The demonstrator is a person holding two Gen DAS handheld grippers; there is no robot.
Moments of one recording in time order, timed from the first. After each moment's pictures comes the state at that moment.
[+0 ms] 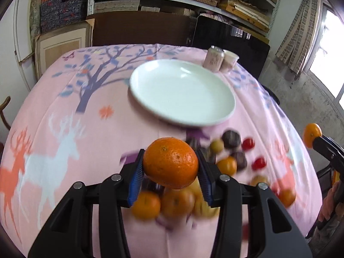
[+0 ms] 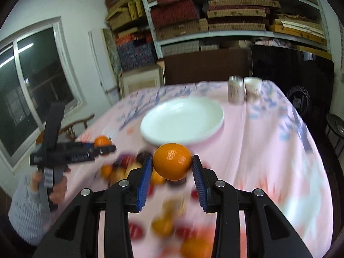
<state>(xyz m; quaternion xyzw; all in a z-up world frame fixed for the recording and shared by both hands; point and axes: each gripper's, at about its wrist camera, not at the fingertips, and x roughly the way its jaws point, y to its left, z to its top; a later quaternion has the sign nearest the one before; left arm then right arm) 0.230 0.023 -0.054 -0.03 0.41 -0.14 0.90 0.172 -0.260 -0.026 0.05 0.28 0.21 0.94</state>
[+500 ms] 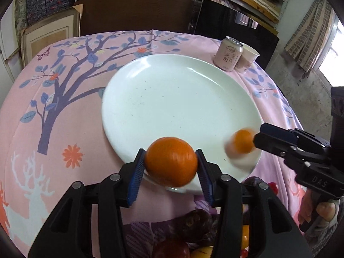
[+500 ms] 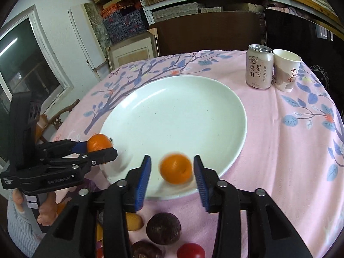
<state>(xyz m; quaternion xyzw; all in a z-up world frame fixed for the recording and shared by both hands) 0.355 -0.011 -0.091 -0.02 0.47 -0.14 0.87 0.354 -0.214 -0.083 0.04 0.40 0.21 0.89</state>
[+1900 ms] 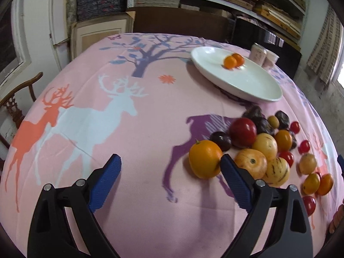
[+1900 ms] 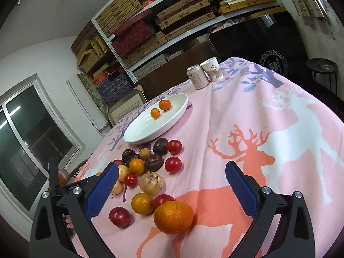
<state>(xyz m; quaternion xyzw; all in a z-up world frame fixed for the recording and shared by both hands) 0.181 0.099 -0.114 -0.05 0.41 -0.02 0.91 0.117 -0.338 -0.116 0.24 0.25 0.16 0.93</state>
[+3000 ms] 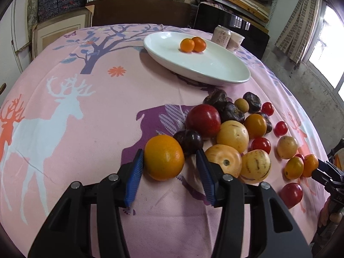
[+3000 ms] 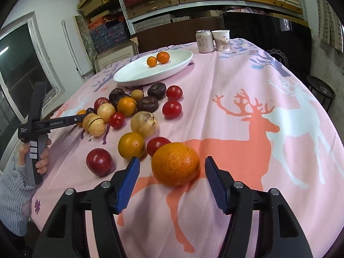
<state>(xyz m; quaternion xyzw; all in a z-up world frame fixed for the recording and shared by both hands) 0.202 0.060 -0.127 -0.02 0.44 -0.15 0.89 0.096 -0.281 -0.133 0.07 0.36 0.13 0.92</state>
